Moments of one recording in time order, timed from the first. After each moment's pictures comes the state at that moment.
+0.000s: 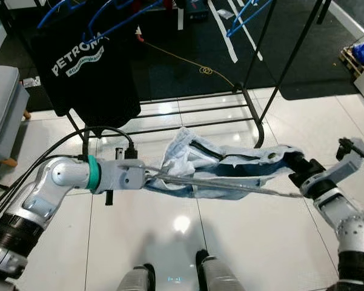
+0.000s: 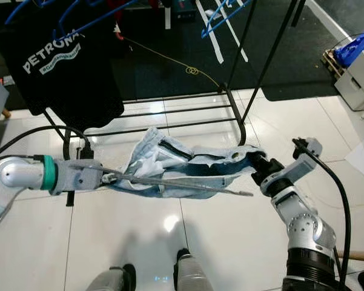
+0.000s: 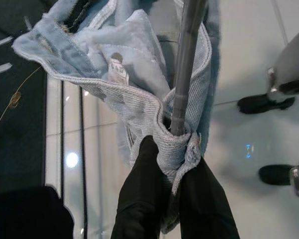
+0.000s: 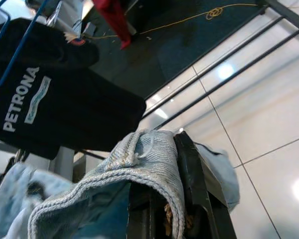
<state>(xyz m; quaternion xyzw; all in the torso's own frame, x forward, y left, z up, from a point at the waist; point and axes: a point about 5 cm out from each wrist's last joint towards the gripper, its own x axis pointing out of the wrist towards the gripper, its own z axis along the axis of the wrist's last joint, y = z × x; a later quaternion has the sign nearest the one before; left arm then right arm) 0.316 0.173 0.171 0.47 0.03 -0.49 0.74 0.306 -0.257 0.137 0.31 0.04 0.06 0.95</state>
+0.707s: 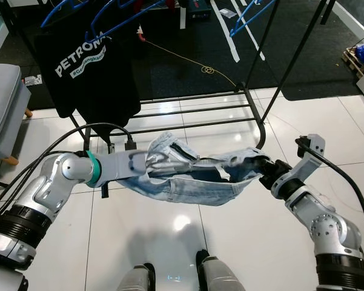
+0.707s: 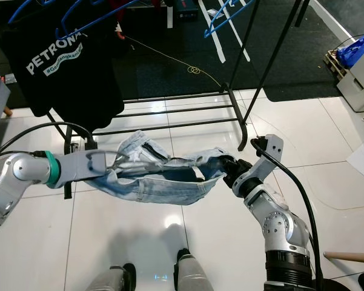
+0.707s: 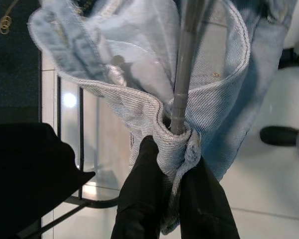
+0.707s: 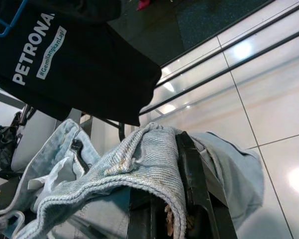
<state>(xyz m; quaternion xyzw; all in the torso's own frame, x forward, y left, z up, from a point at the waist) 0.330 0.185 0.152 0.51 0.13 -0.41 0.74 0.307 -0.206 0.130 0.28 0.09 0.12 0.95</state>
